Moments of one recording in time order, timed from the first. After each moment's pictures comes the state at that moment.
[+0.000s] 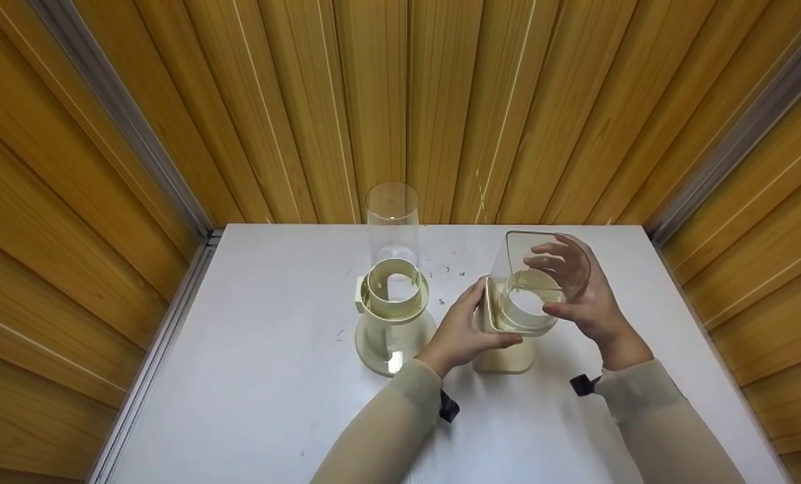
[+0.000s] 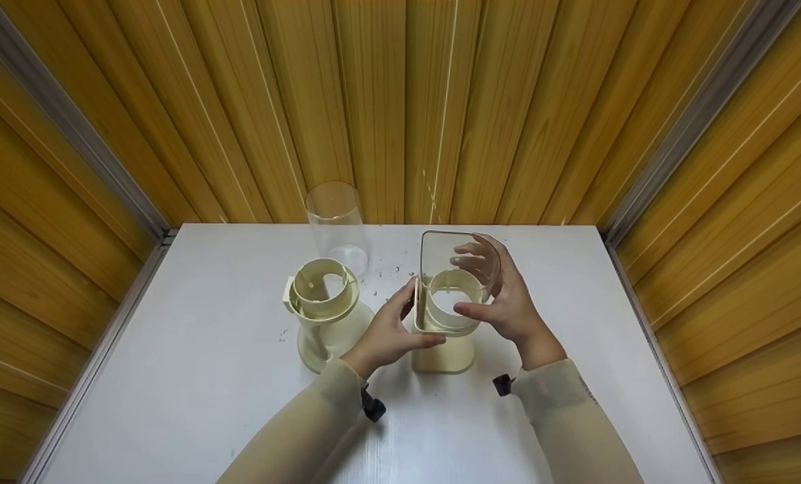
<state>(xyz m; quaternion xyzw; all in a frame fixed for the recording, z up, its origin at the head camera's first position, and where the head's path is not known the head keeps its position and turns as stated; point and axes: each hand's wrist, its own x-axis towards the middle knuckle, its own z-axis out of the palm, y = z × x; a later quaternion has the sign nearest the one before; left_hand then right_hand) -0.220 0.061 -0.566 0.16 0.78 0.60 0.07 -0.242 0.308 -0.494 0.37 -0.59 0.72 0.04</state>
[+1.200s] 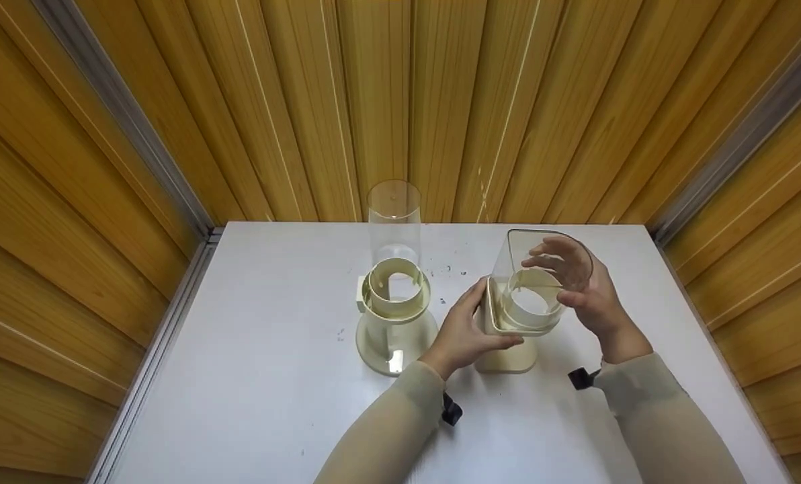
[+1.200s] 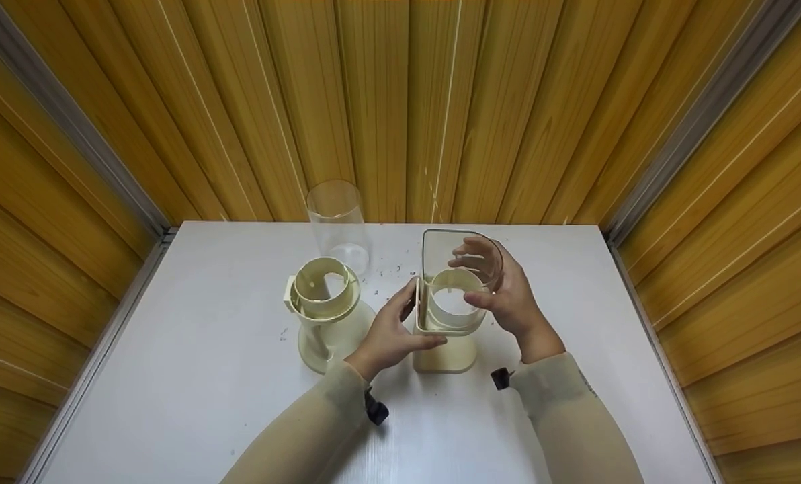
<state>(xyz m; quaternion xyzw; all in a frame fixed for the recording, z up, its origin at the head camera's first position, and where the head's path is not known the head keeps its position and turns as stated) -0.219 0.065 -0.572 0.14 0.77 0.61 0.06 -0.246 0.308 -0.488 0.32 -0.61 0.72 0.00</state>
